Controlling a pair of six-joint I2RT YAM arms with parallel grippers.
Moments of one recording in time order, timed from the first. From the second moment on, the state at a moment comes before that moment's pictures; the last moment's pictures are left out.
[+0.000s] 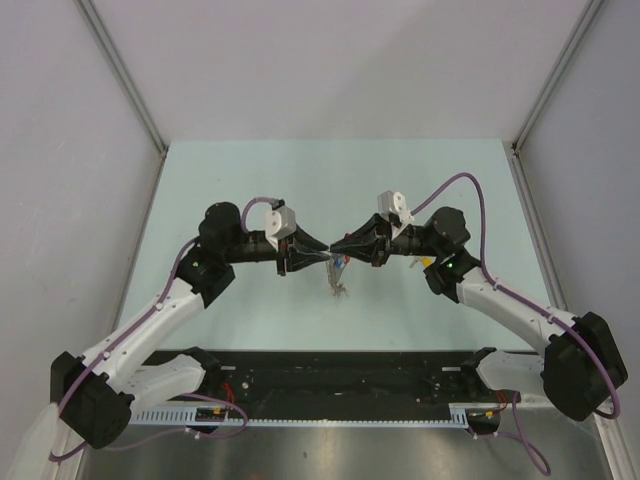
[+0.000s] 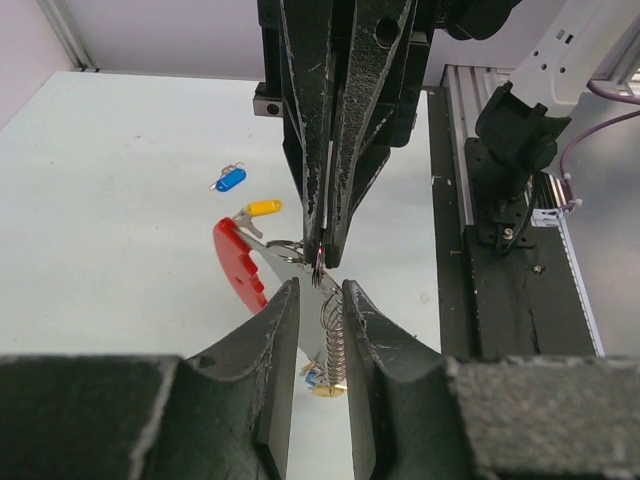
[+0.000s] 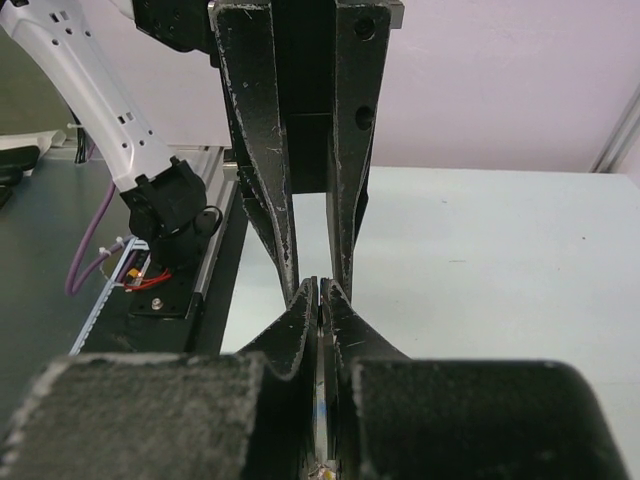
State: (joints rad) left arm -0.55 1.02 0.82 0.09 0.90 0.11; right arm 0.61 1.20 0.75 0.71 -0.96 0.15
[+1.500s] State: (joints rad) left arm -0.56 1.00 0.63 0.42 0.78 -0.10; right arm 0.68 1.04 0.62 0.51 -0.44 0.10
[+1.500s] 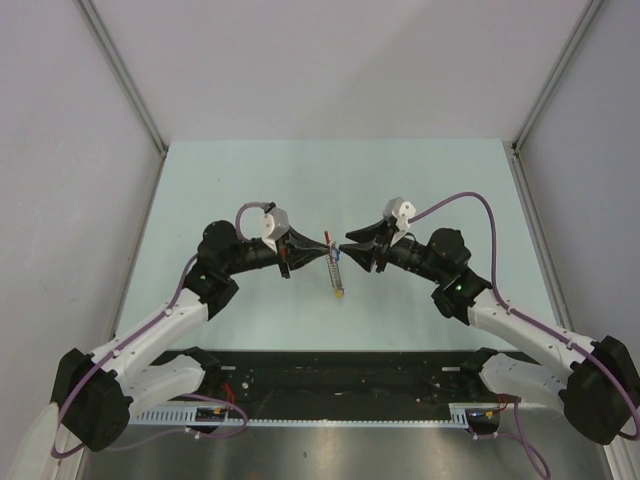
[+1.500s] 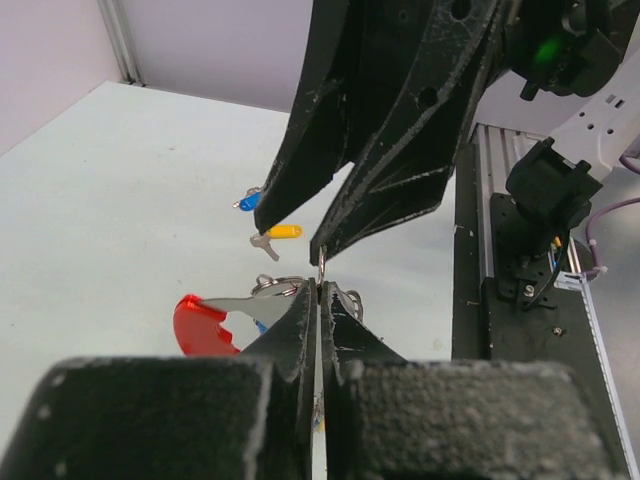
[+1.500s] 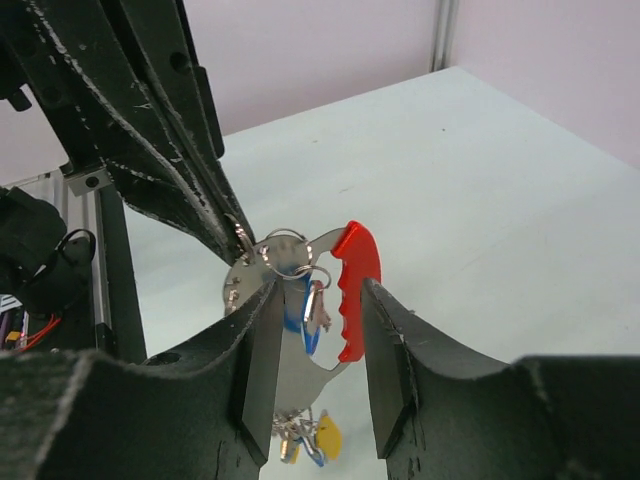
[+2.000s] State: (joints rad) left arm -0.56 0.98 0.63 0.43 0.74 -0.11; right arm 0.73 1.04 0.62 0.56 -0.40 0.09
